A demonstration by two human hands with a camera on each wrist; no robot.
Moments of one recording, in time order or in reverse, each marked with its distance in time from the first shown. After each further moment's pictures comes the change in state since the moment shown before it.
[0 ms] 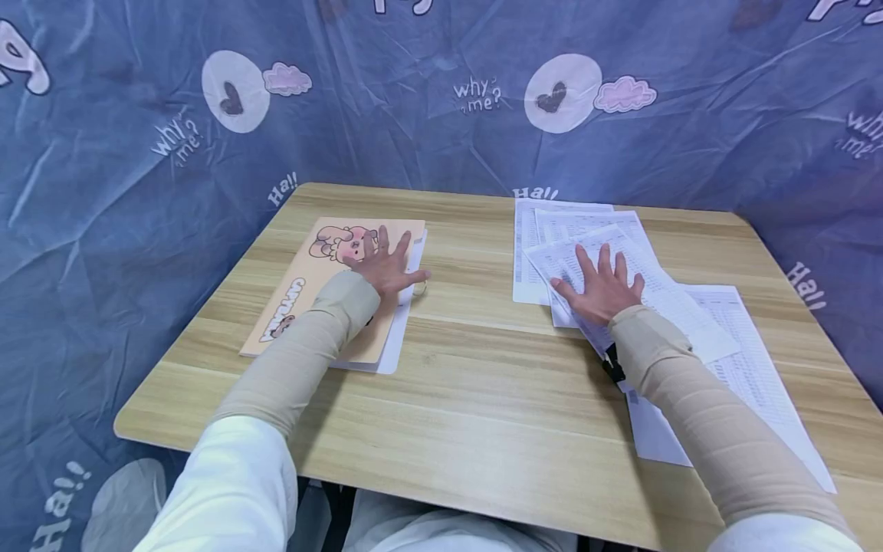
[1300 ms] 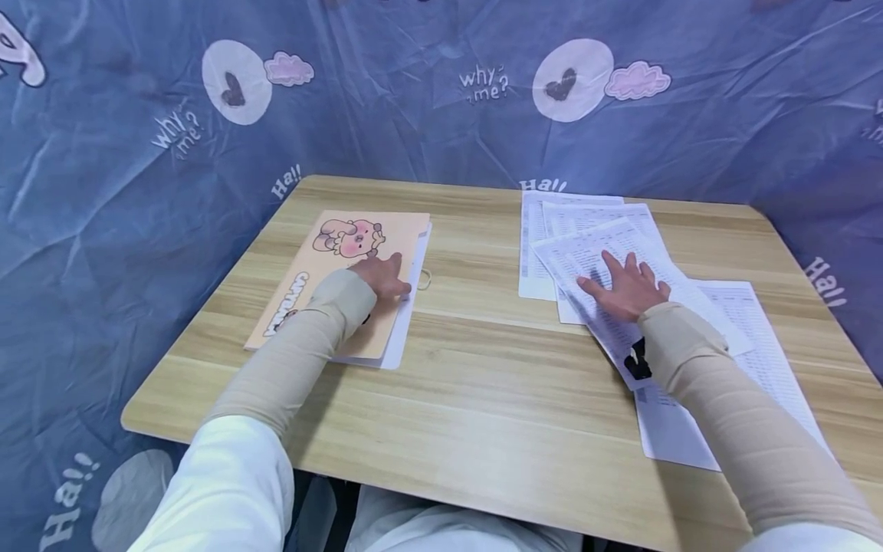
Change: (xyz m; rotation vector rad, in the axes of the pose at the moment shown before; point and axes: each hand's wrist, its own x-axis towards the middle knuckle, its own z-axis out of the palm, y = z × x) left_hand -0.004 -0.015 -0.002 0.057 -0.210 0.033; right_hand 0.004 0.026 -0.010 0.058 -0.162 0.059
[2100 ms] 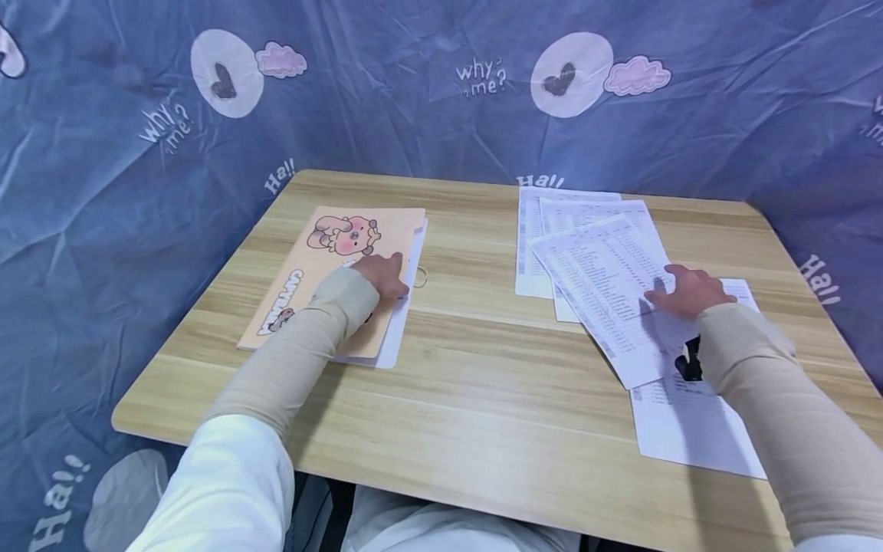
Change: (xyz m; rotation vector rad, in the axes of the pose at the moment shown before) left_hand 0.002 0.010 -0.003 0.047 -0.025 0.022; right_hand -0.012 0.075 -0.031 -0.048 0.003 0.132
